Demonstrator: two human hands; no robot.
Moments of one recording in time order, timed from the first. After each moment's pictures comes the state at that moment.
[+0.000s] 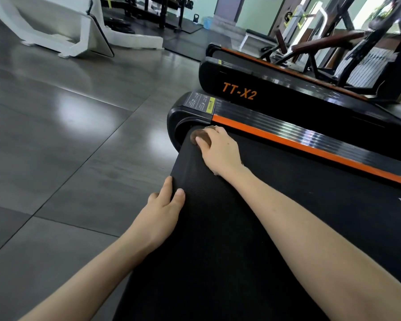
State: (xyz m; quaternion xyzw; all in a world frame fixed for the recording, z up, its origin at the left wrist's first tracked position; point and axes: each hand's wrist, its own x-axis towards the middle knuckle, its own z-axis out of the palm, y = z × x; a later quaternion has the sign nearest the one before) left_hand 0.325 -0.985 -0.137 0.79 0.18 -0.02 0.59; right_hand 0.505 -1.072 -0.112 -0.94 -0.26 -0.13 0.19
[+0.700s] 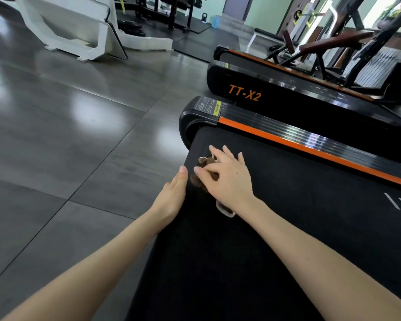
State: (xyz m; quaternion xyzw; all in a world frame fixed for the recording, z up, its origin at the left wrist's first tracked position) left_hand 0.322 -0.980 -0.141 0.72 0.20 -0.02 0.67; right_hand 0.386 -1.103 -0.092 -0.93 -0.32 -0.08 0.16
